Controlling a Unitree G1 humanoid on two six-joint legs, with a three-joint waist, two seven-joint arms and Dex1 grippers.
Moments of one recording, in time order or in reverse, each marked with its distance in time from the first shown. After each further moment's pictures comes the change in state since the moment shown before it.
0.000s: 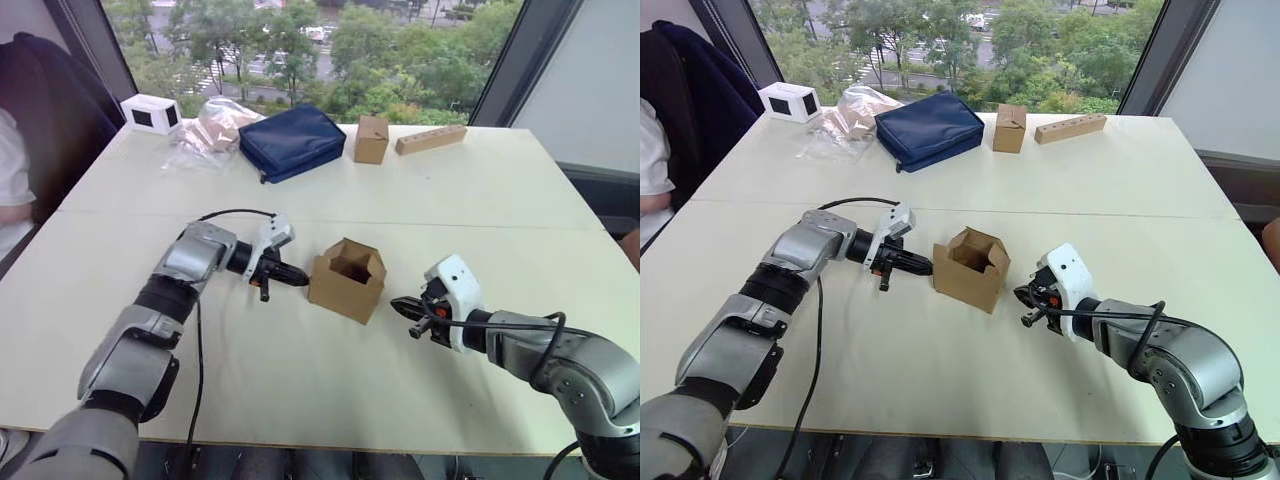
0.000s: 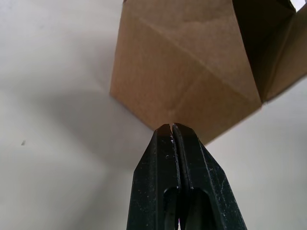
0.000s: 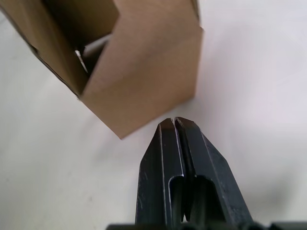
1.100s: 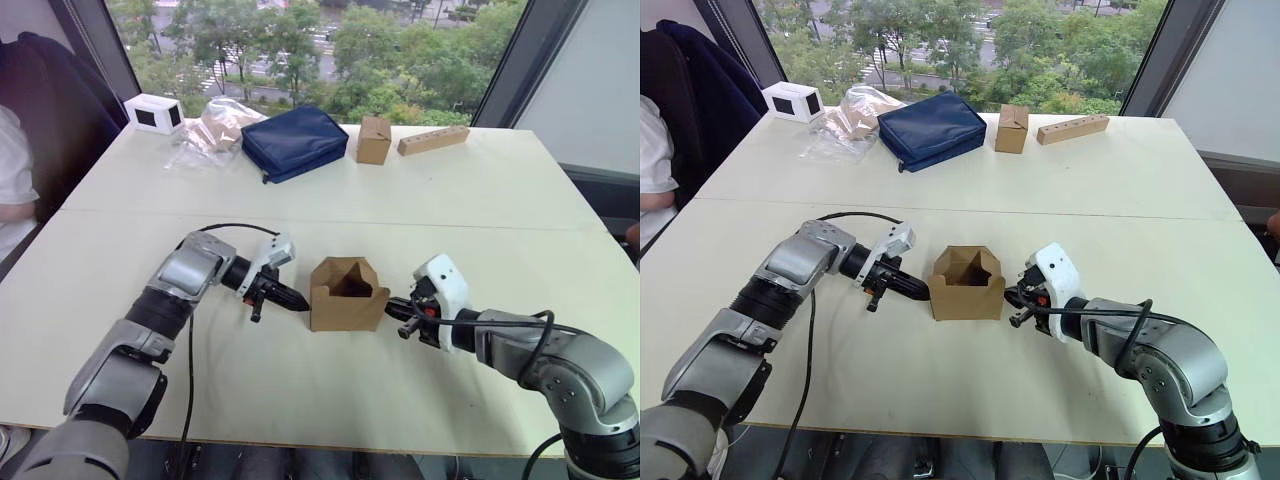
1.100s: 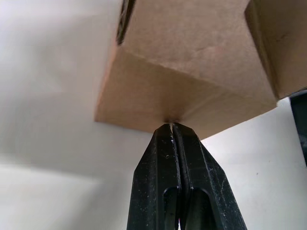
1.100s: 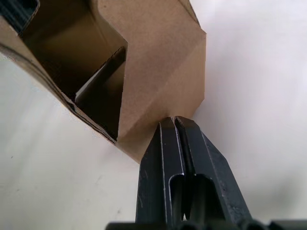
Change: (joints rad) left arm 0.084 0.059 -0.040 -0.183 -0.001 0.122 -0.125; right arm -0.039 0.068 0.001 -0.032 0.001 0.088 0.017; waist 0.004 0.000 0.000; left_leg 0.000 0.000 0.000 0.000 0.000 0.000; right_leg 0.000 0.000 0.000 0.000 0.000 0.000
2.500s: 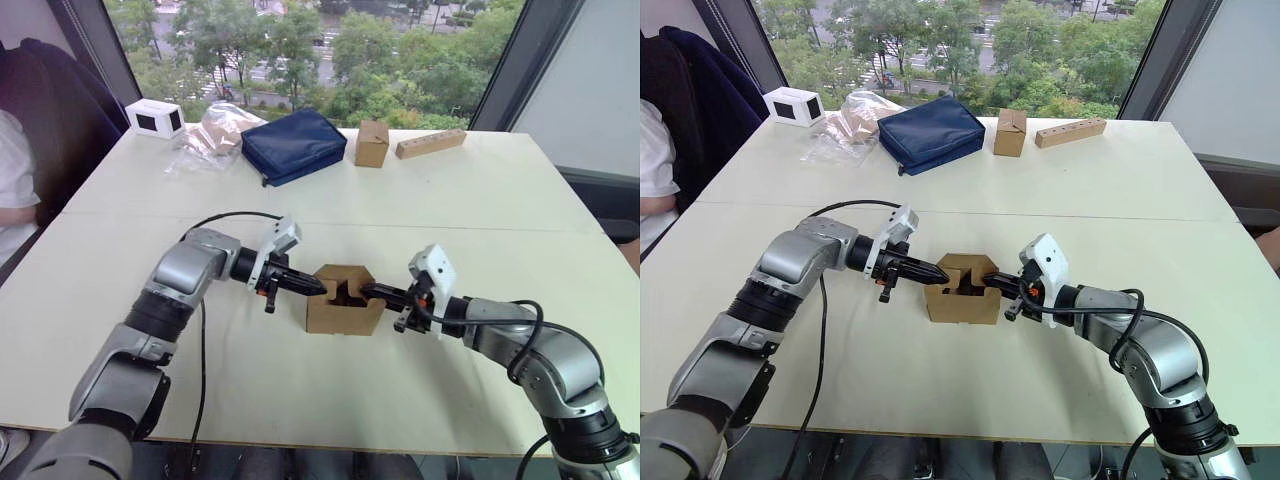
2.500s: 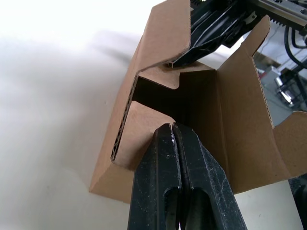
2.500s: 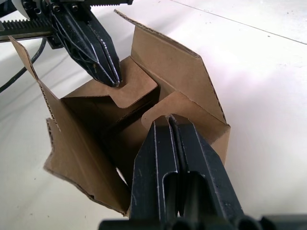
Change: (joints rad) left arm 0.026 -0.025 0.082 -0.158 -0.135 0.101 0.124; right arm -0.018 0.023 0.095 0.191 -0.148 -0.391 0.295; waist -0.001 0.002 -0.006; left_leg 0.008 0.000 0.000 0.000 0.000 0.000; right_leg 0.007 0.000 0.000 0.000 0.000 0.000
